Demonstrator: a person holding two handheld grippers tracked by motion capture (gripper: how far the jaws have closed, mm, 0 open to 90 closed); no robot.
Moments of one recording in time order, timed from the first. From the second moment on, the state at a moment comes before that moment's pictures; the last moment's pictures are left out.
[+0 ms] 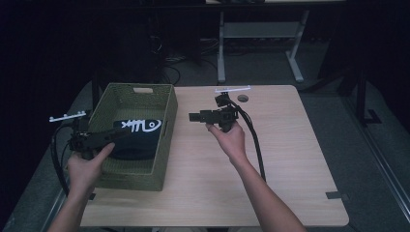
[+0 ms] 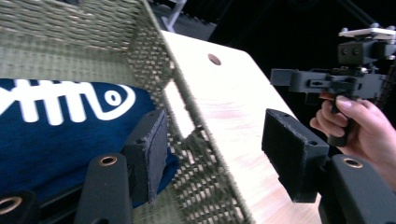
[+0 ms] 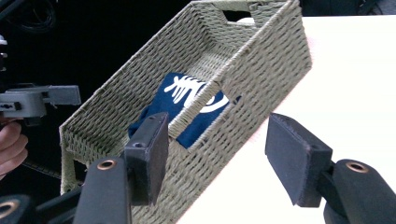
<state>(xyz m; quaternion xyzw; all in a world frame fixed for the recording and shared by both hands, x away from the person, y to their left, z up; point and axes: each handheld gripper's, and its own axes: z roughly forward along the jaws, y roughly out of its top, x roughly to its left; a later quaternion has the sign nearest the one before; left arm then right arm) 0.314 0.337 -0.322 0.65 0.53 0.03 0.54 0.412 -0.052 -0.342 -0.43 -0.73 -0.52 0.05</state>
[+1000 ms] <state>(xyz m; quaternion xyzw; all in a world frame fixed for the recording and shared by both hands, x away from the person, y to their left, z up) 0.295 0.263 -0.324 0.69 0.46 0.00 0.56 0.397 -0.108 -0.344 -0.47 -0.71 -0.53 0.02</state>
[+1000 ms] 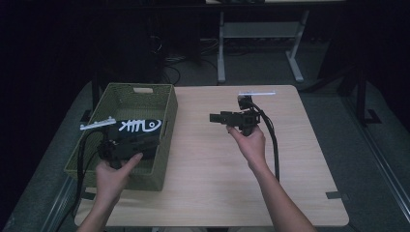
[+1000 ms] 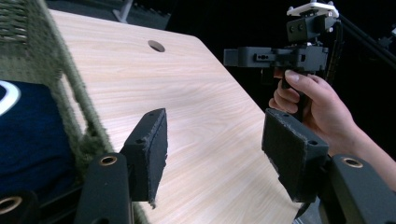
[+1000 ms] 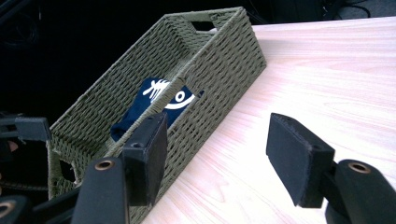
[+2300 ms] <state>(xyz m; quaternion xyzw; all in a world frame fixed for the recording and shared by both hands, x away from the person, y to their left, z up) 0.301 0.200 -0.334 0.71 0.41 -0.05 0.57 0.377 -0.173 -0.366 -0.50 -0.69 -0.52 0.01</state>
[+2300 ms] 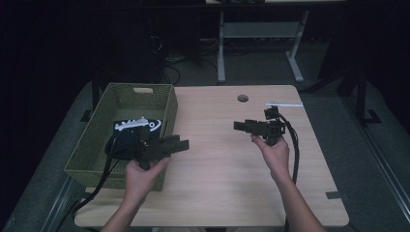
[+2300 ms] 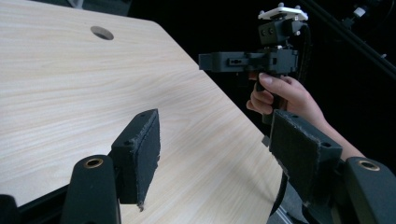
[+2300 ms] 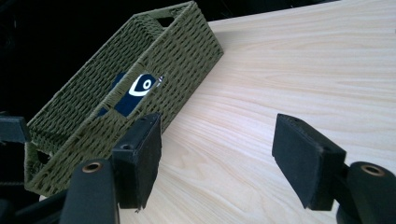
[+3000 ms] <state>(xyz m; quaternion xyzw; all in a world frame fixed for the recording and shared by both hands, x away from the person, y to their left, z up) 0.302 0.190 -0.342 0.71 0.41 -0.06 0.57 0.370 -0.195 -0.374 -0.51 -0.68 -0.52 0.00</state>
